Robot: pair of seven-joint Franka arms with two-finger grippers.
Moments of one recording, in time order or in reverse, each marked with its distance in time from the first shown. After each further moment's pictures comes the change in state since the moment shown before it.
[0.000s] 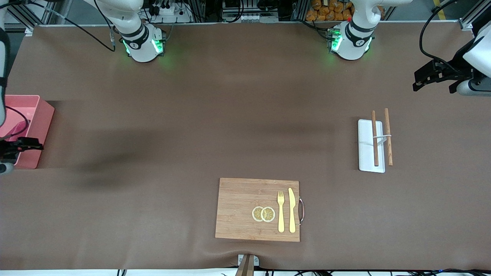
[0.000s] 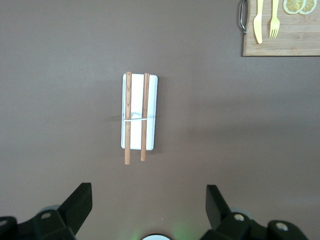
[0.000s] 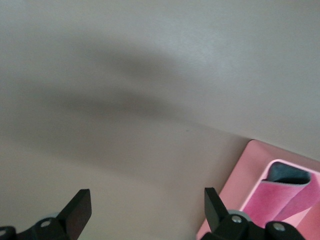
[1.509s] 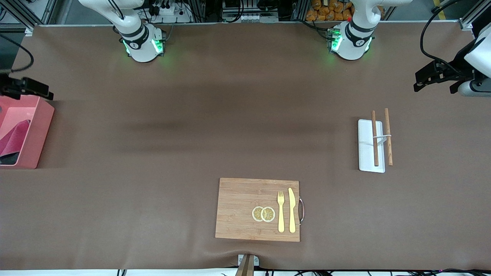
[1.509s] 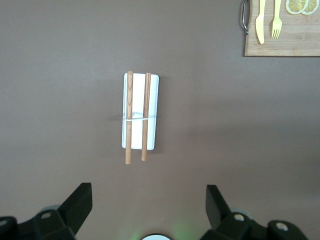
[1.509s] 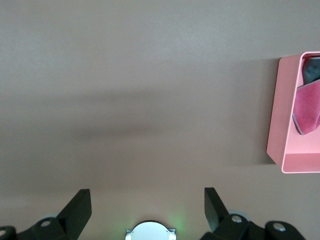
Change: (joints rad) left arm 0.004 0.000 0.002 -0.004 0.000 0.002 0.000; right arm 0.214 -0.491 -0.063 -0.204 0.083 -0.232 0.472
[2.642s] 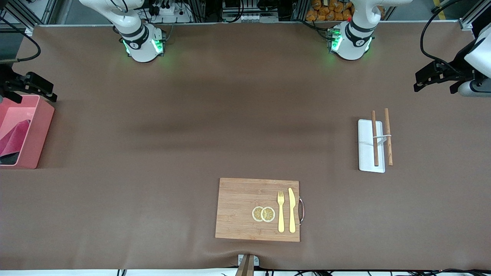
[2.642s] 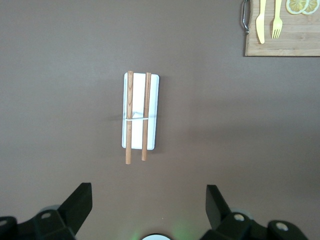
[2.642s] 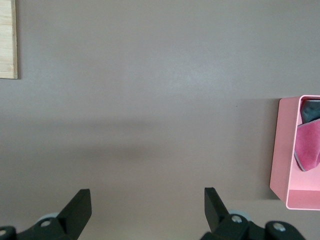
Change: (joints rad) left arm 0.000 0.000 0.001 -0.001 0.000 0.000 0.000; right arm -0.033 -0.037 0.091 -0.042 0.001 0.145 0.001
